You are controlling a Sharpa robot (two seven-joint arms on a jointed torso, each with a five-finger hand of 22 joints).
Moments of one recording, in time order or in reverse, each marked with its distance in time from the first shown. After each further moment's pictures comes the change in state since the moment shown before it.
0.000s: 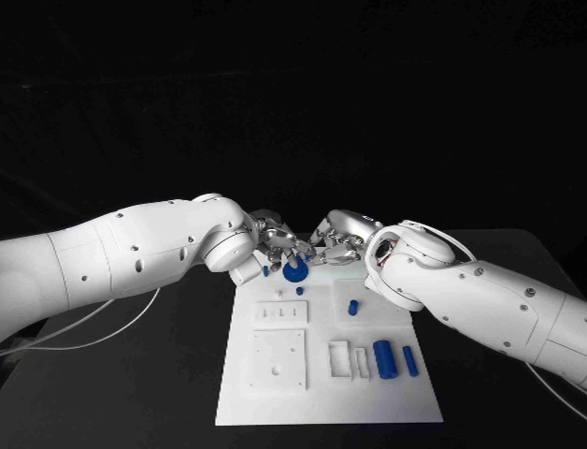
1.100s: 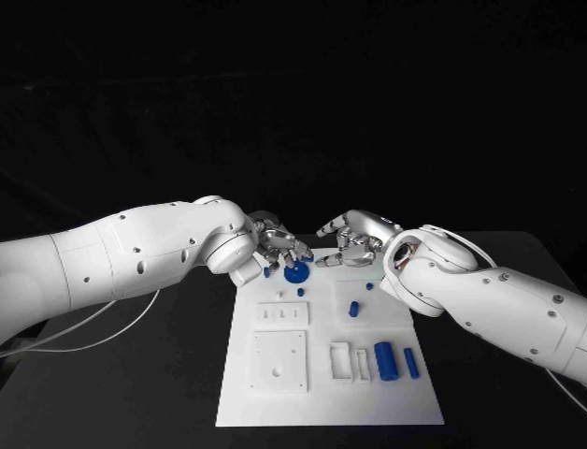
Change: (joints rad) left arm 0.000 0.002 -0.006 -0.006 -0.003 -0.035 -0.023; left_hand -0.031 -0.040 0.067 -0.058 0.055 0.017 0.017 -0.001 0.021 0.007 0.000 0.065 -0.007 0.019 -0.002 0.063 0.120 -0.006 0.015 -0.001 -0.021 0.057; right arm -0.011 -0.074 0.001 0.037 0.036 -0.050 0.045; right_hand 0.044 -0.070 -0.269 0.148 0.073 -0.368 0.066 -0.001 -0.023 -0.126 0.043 -0.167 -0.146 -0.047 0.031 -0.111 -0.096 0.018 0.003 0.025 -0.194 0.000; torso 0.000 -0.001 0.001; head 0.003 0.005
